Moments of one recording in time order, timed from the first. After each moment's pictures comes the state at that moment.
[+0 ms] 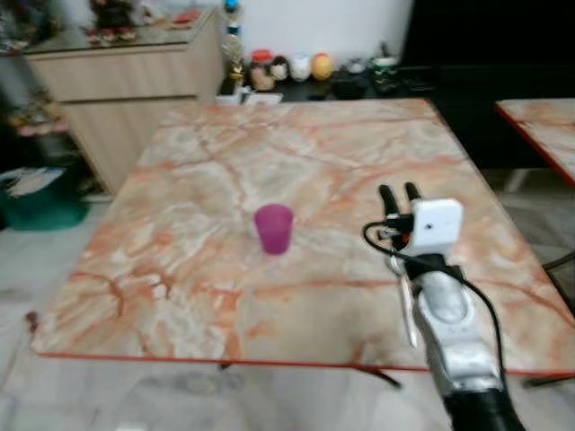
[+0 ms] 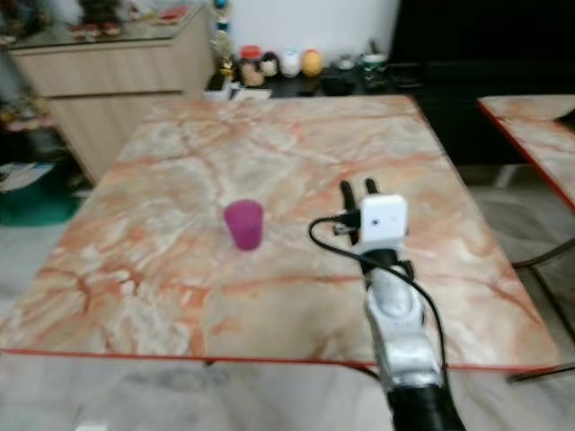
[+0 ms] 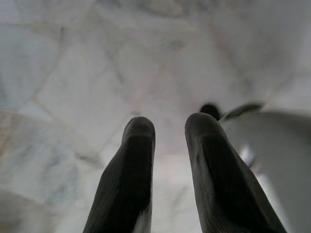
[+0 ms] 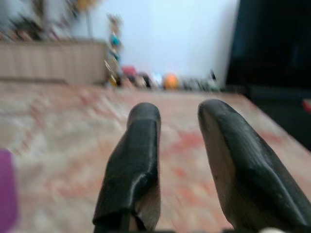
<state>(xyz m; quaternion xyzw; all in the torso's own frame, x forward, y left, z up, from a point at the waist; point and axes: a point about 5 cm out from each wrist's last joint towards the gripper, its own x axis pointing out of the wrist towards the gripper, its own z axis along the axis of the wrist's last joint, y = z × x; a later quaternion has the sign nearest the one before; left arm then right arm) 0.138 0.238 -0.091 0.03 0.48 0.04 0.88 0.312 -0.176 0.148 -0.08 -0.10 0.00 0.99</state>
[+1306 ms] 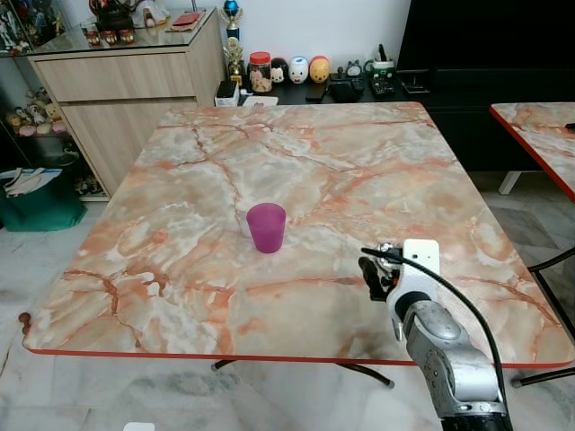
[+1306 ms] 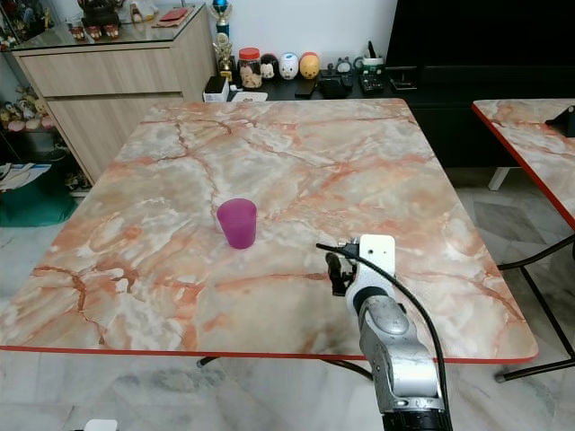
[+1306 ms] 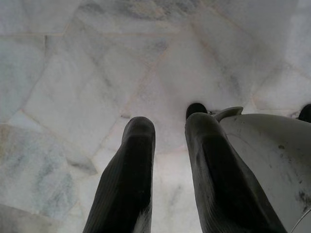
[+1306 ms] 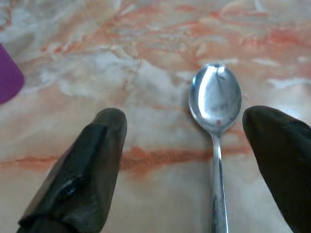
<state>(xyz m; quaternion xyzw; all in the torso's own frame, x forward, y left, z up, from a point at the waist) 0.131 0.241 -0.092 0.04 0.49 0.03 0.87 0.292 -0.157 0.095 0.03 0.20 0.01 0.98</state>
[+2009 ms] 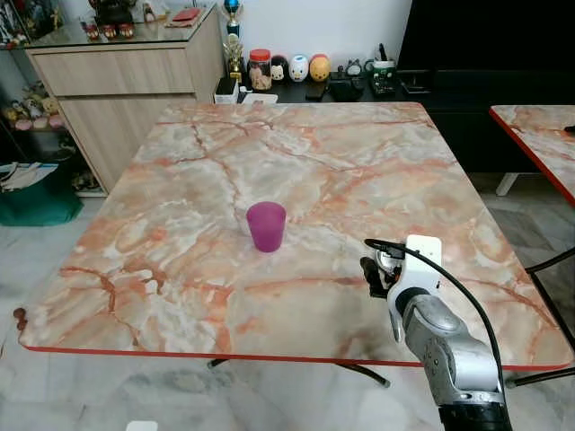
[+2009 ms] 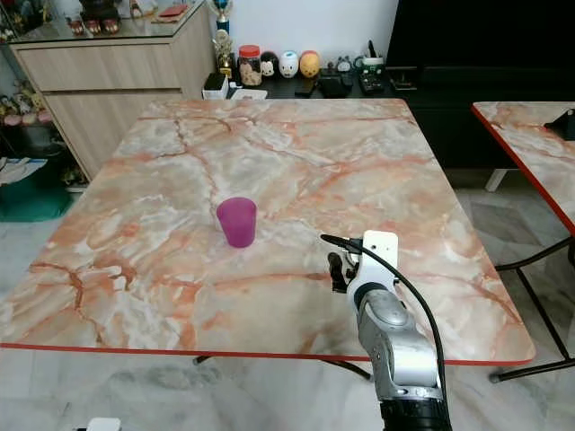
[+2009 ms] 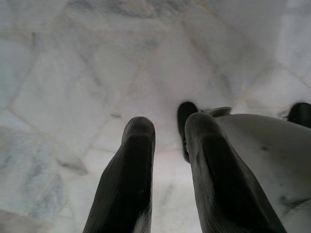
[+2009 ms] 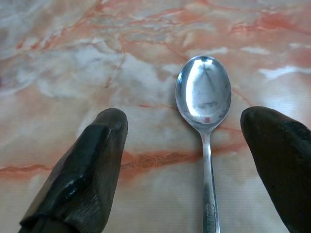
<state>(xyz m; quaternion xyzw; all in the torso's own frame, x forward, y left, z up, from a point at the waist) 0.132 0.231 -0.094 0.04 0.49 0.02 0.87 0.300 -0.161 0.095 0.05 0.23 -0.02 0.97</state>
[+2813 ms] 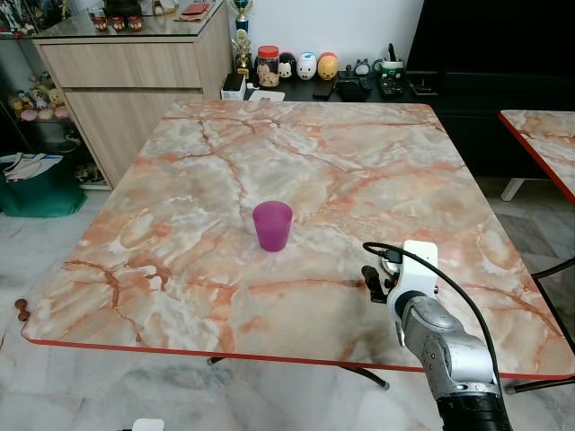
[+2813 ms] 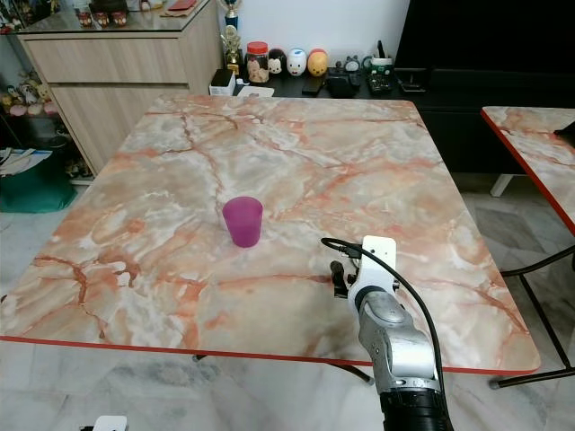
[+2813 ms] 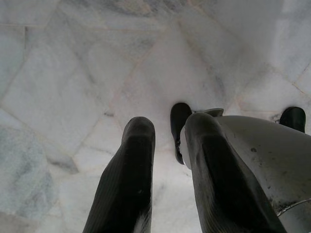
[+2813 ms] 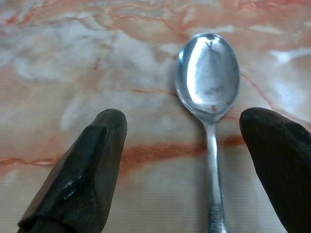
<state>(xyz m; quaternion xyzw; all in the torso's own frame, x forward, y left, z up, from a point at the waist) 0.135 0.228 -0.094 0.03 0.48 0.03 0.88 0.301 -0.167 0.083 0.04 0.26 -0.04 0.96</state>
